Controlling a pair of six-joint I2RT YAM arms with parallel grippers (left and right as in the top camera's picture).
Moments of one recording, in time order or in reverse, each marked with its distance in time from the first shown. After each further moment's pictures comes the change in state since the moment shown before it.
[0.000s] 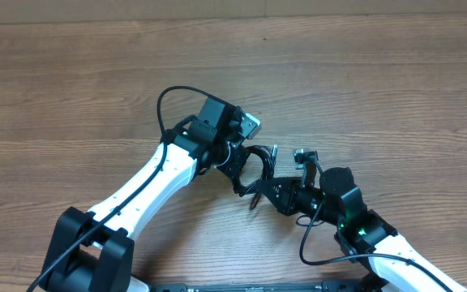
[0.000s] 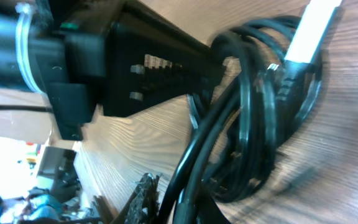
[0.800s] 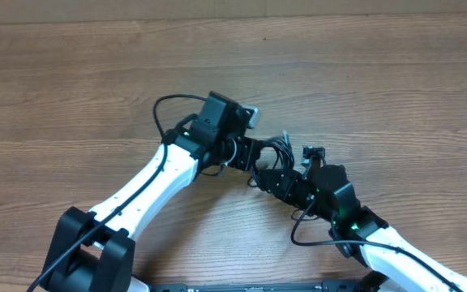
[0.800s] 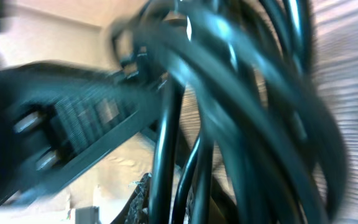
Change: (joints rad) left arm -0.021 0.000 0.000 0.086 0.174 -0.343; right arm 0.002 0.117 0.000 0.065 0.163 0.318
